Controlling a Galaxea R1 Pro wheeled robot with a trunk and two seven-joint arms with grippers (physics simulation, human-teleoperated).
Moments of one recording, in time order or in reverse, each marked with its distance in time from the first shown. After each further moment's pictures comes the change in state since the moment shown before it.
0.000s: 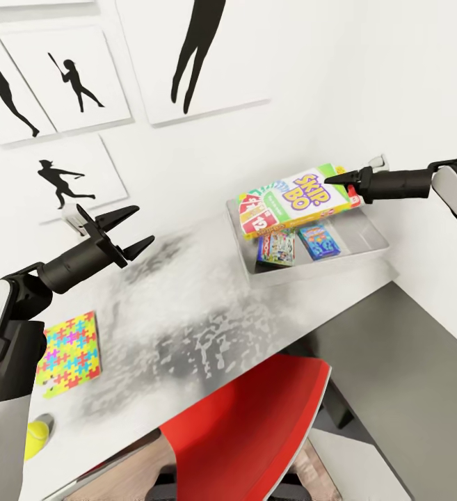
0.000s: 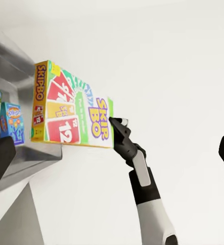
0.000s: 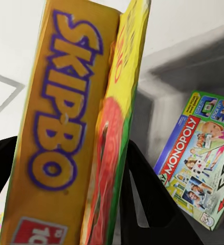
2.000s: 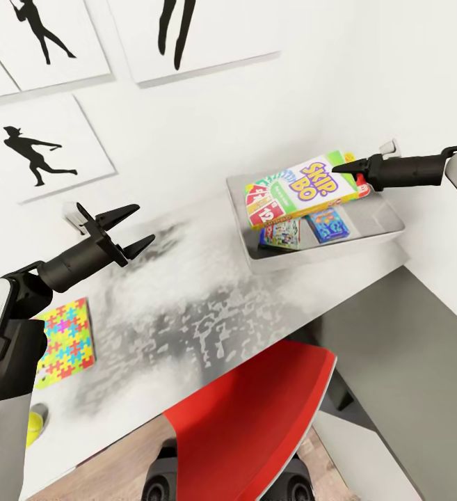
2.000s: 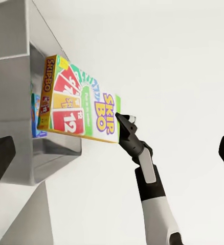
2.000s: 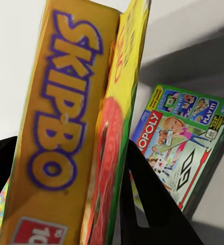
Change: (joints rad) left arm -0.006 -0.001 -0.003 0.000 0.000 0.000 0.001; right arm -0.053 -0.015 0.004 0.004 0.043 -0.037 -0.001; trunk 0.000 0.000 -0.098
